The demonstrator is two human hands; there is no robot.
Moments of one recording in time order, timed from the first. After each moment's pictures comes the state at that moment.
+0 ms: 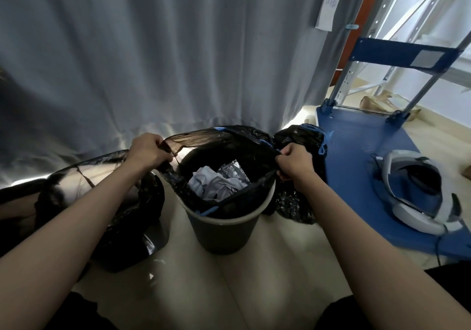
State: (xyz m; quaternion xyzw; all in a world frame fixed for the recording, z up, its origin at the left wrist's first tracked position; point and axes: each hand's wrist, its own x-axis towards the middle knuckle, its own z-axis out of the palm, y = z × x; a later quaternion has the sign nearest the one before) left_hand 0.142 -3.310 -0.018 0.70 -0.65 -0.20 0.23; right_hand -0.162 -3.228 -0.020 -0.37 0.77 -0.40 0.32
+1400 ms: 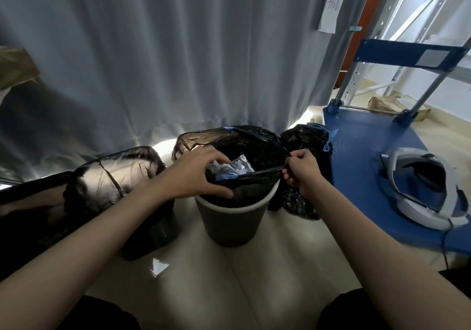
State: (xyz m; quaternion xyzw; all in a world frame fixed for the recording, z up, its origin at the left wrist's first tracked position) left_hand 0.110 -3.220 0.001 0.39 -0.90 -0.16 0.14; right_hand -0.158 -3.195 -0.029 -0.27 0.71 -0.48 0.43
